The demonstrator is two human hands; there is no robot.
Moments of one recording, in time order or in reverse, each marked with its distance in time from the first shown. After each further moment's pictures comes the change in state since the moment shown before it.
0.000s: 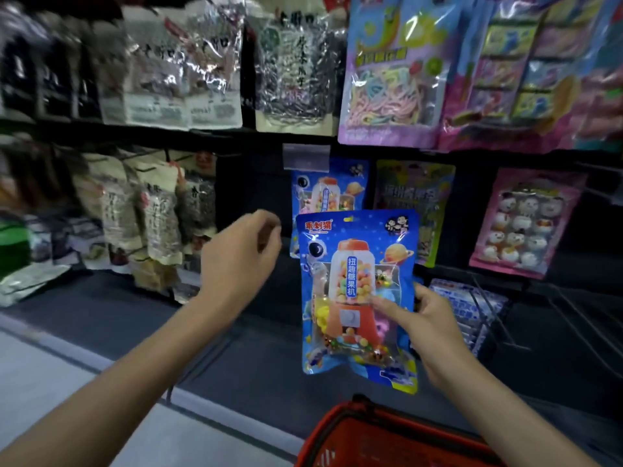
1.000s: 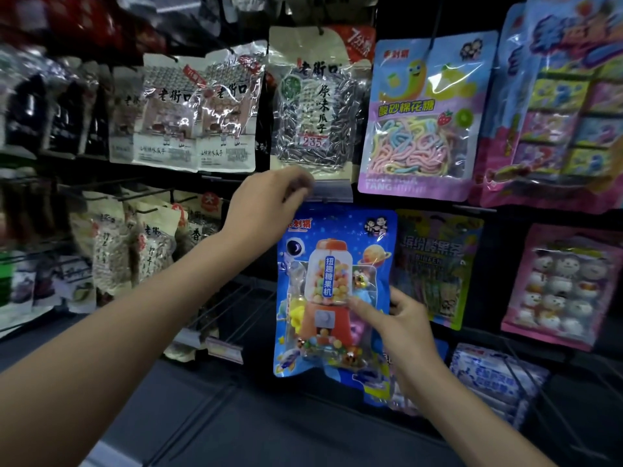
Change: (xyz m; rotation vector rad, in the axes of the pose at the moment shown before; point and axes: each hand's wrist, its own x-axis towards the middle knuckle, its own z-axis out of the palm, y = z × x) left_hand 0.152 -0.003 0.005 -0.099 -0.020 0.201; right_hand 0.097 -0.021 0.071 0.059 -0.027 -0.123
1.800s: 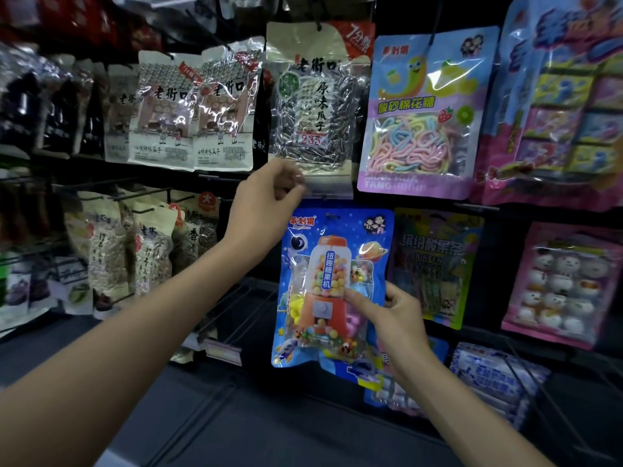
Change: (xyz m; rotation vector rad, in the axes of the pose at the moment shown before) left_hand -0.004 -0.008 0.016 -0.394 0.086 -0.219; right_hand 0.022 0.012 0.006 0.036 0.026 -0.007
